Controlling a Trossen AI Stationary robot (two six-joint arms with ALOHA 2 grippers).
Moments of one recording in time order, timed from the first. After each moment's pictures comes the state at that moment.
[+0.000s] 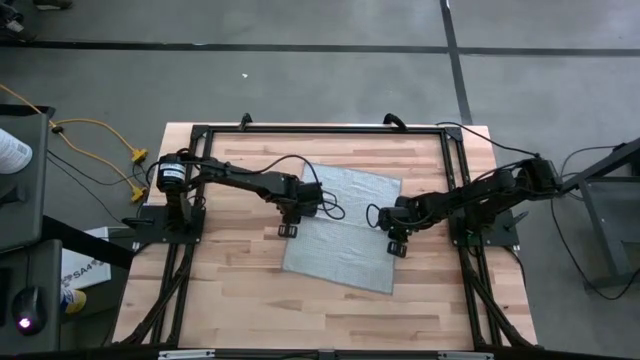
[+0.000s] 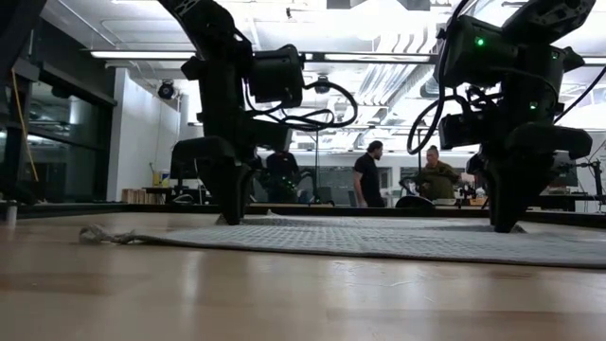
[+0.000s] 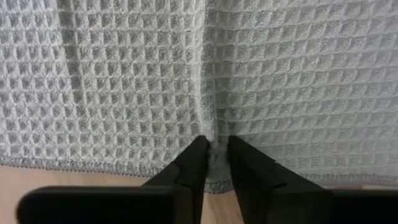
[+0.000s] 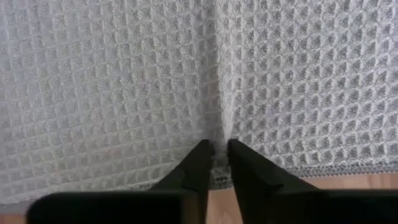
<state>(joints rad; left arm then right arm) 0.11 1.85 1.18 -0.65 -0.01 0.22 0.10 1.43 0.61 -0.46 0.02 0.40</state>
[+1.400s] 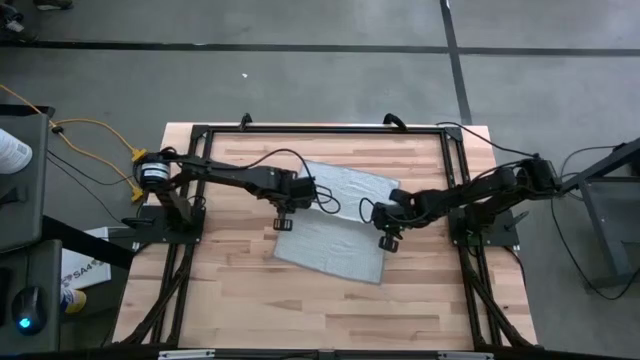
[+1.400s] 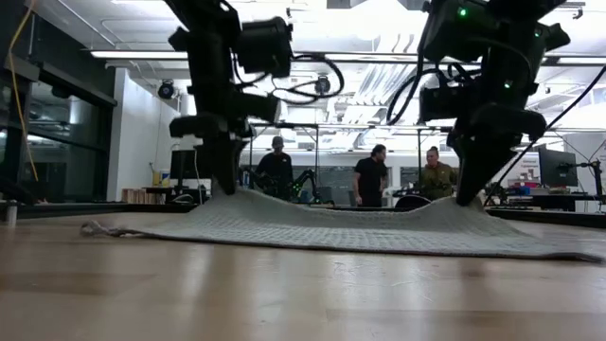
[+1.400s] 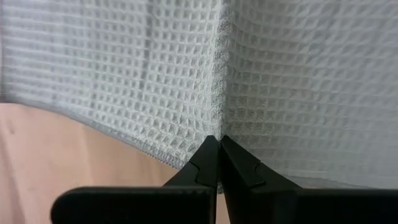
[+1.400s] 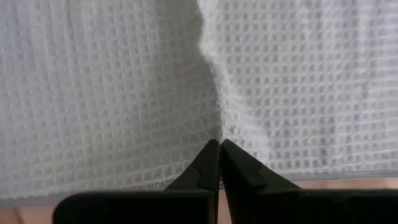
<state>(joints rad) 0.11 1.71 1.18 -0.75 -0.16 0.19 0.10 1.43 0.74 -0.54 0.18 0.39</state>
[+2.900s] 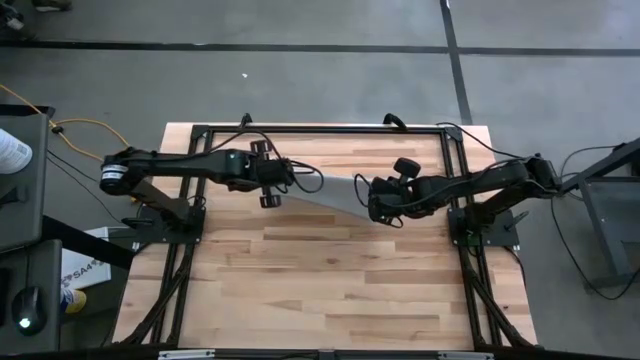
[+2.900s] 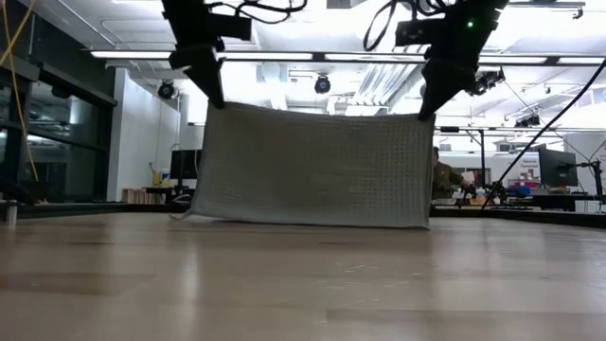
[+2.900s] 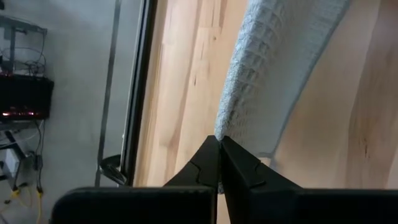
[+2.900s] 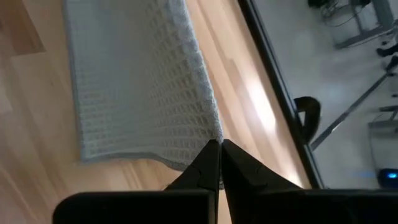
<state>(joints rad) 0.09 1.41 1.28 -1.00 -0.56 0.06 0.12 1.43 1.10 -0.99 0.73 0.36</state>
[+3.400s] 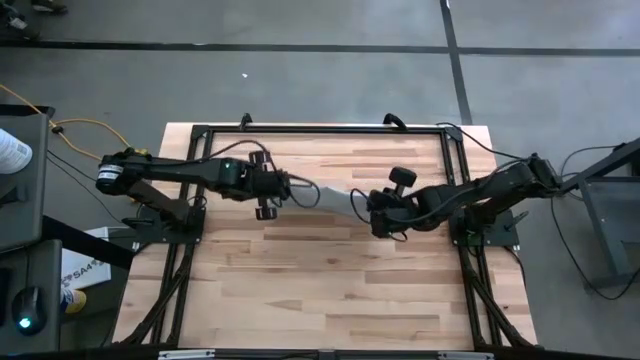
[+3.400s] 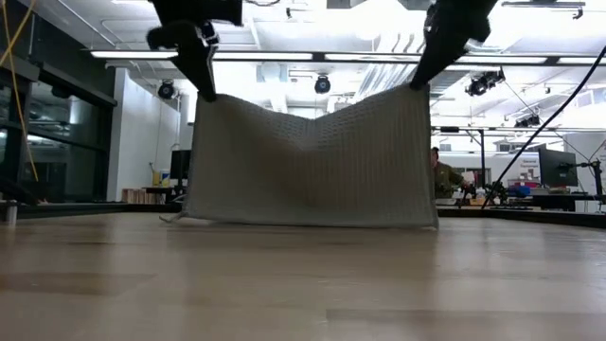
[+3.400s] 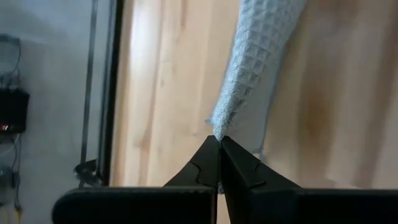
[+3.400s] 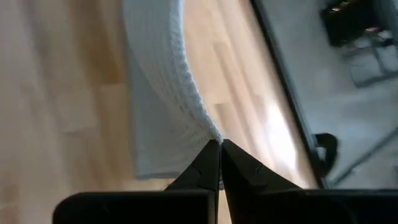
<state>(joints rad) -0.03 1.39 1.28 -1.06 -0.50 -0.01 0.27 1.43 1.20 -0.99 0.71 0.36</state>
